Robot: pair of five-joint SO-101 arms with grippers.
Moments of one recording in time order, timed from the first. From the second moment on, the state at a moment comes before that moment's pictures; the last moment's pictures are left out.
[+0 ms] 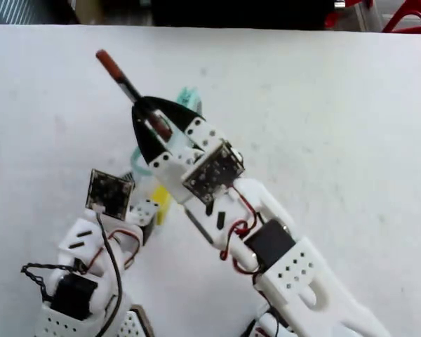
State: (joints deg) left arm 12.6 -100.3 82.0 49.4 1.3; right arm -43.8 -51.8 47.3 7.5 17.6
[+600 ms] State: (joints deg) left arm 9.2 -100.1 82.0 48.7 2.2; right arm -43.4 -58.2 48.7 21.6 19.8
